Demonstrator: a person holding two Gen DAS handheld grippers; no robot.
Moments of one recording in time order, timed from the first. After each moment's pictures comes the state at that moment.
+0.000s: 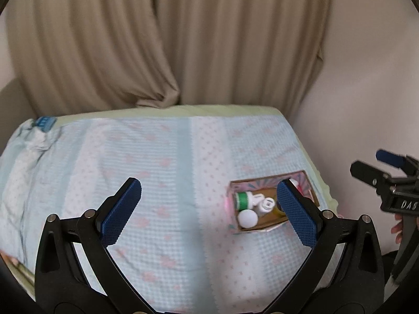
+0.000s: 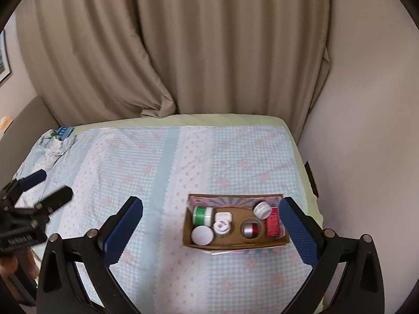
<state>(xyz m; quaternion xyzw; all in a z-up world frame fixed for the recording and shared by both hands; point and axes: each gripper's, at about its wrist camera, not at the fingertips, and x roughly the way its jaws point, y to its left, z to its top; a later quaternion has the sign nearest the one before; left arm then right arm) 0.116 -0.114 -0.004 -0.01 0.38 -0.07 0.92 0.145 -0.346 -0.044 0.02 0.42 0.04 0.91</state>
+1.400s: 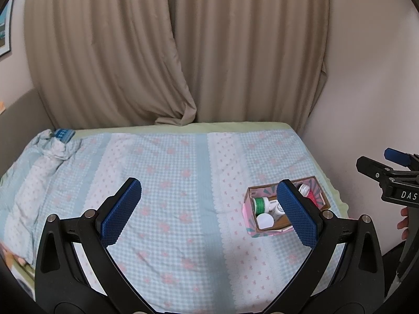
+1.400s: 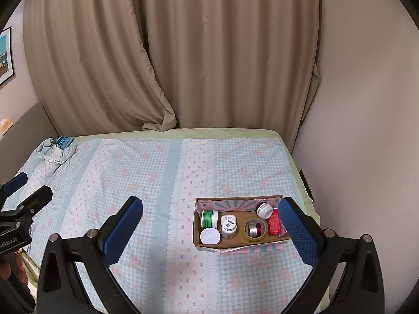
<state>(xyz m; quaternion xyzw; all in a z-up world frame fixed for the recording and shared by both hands) 0.064 -0.079 0.008 0.01 0.33 -0.05 0.94 0.093 -0.311 -0.032 0.01 0.37 0.01 0.93</state>
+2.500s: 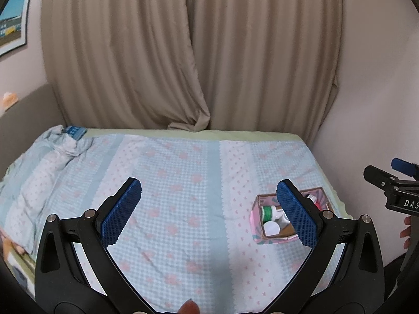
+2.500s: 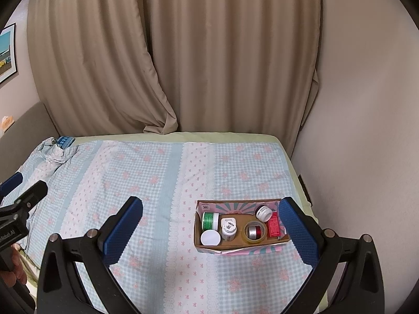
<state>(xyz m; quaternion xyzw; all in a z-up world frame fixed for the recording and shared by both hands) 0.049 -0.057 0.016 -0.01 0.30 -0.01 0.95 0.086 -0.305 -0.022 0.01 0.36 0.01 0.93</state>
